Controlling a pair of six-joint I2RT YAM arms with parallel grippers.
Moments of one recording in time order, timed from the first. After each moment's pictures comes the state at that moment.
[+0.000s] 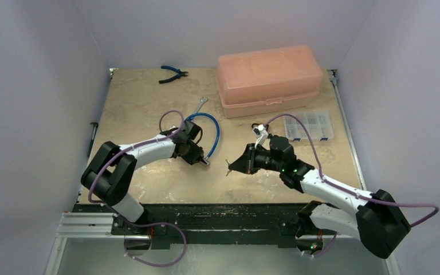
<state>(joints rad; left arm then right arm) -0.59 1.60 0.87 -0.42 -0.11 -1.42 0.66 1.08 0.45 0.24 -0.47 0.72</state>
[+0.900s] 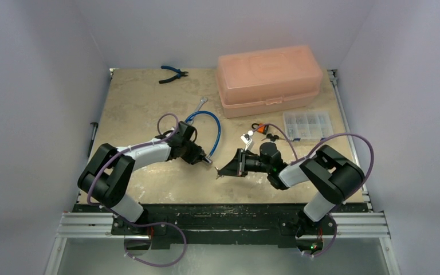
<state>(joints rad) -0.54 1.58 0.78 -0.26 0.00 -1.43 0.66 1.61 0.35 0.98 -0.66 1.04</state>
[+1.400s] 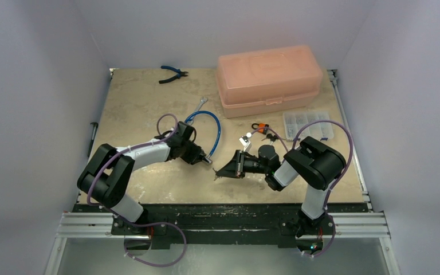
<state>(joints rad) -0.53 1.57 0.77 -0.24 0.02 -1.43 0.66 1.82 0.35 1.25 -0.70 1.18</state>
